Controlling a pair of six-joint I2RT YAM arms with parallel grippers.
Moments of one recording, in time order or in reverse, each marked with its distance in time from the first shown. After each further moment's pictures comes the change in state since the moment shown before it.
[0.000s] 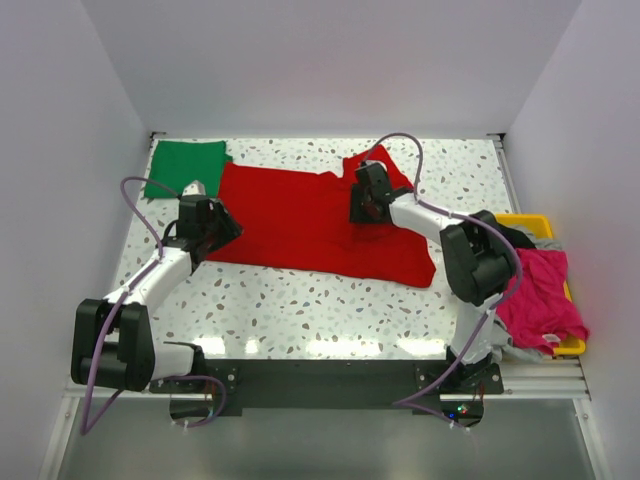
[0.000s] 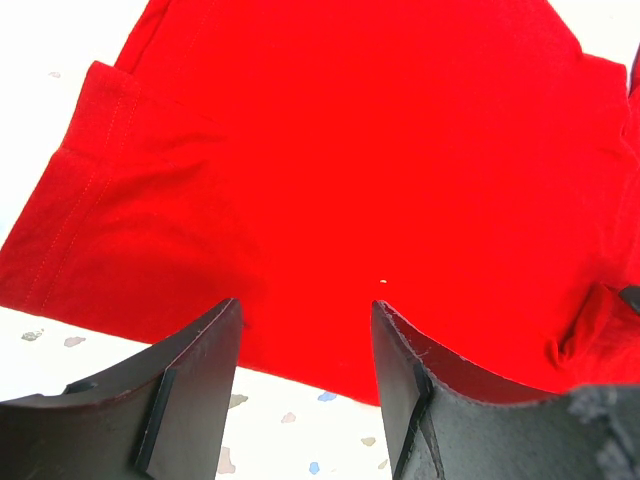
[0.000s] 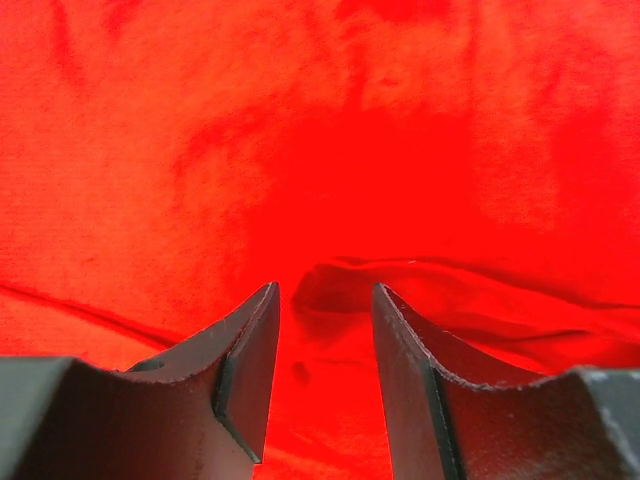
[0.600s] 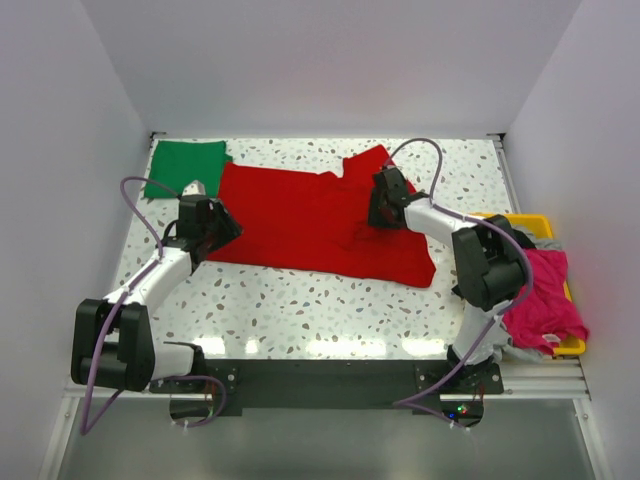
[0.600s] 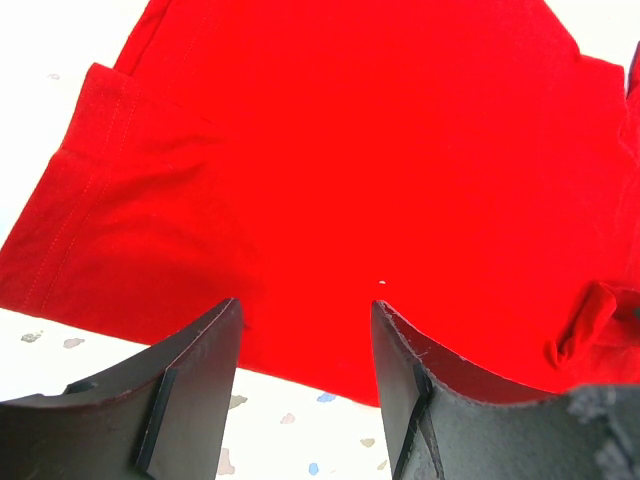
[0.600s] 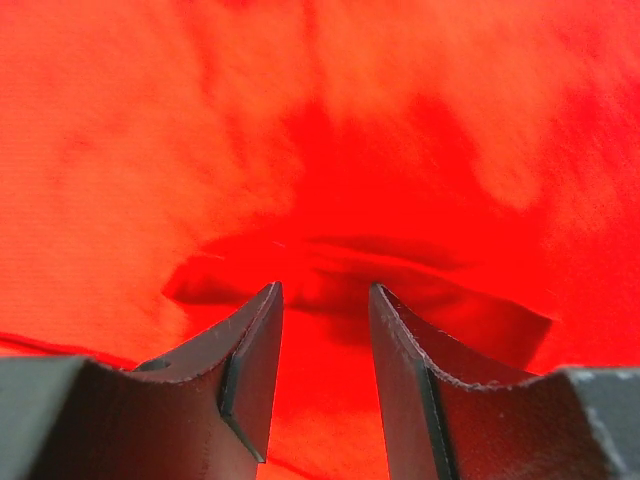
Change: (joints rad) left arm 0.000 0.000 0.000 0.003 0.000 0.000; right arm -0.070 -0.077 -0.129 0.011 0.056 0.014
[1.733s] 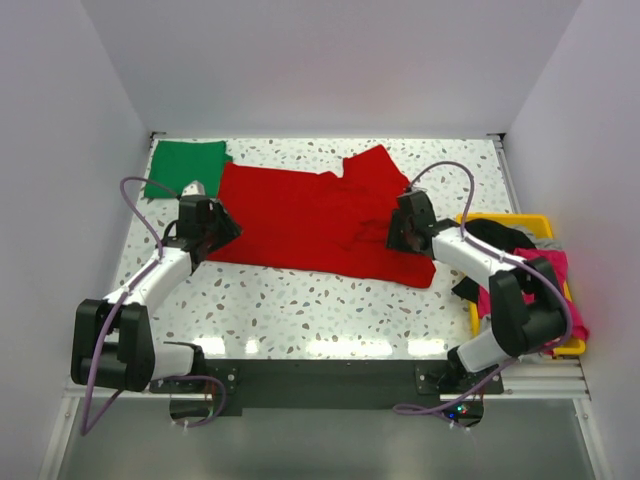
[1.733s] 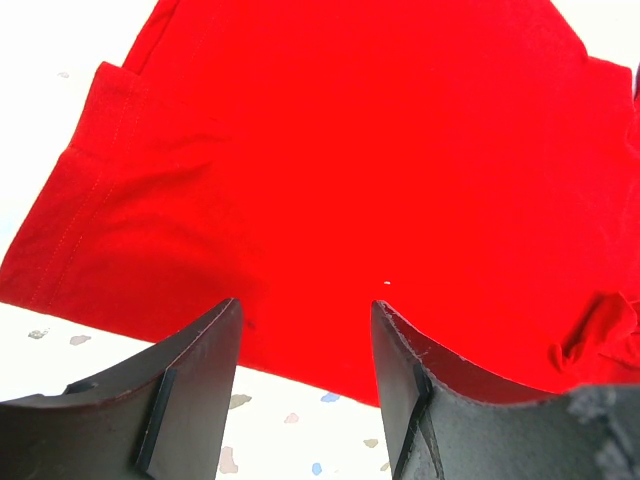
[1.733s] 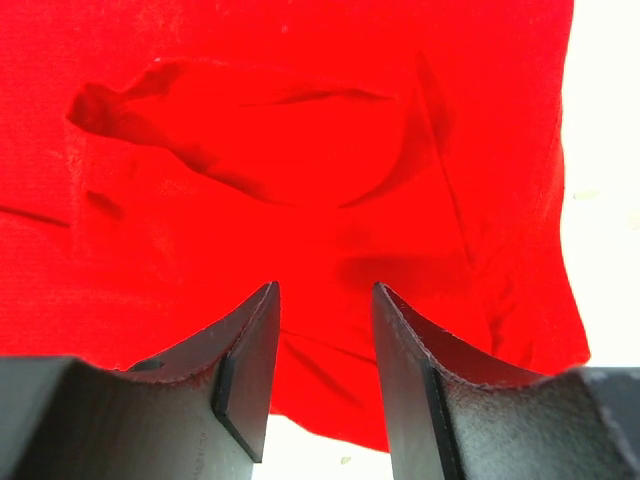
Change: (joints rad) left arm 0.000 -0.001 0.000 -0.009 -0.010 0.000; right arm -0.034 -0.340 -0.311 -0.035 -0.039 0.038
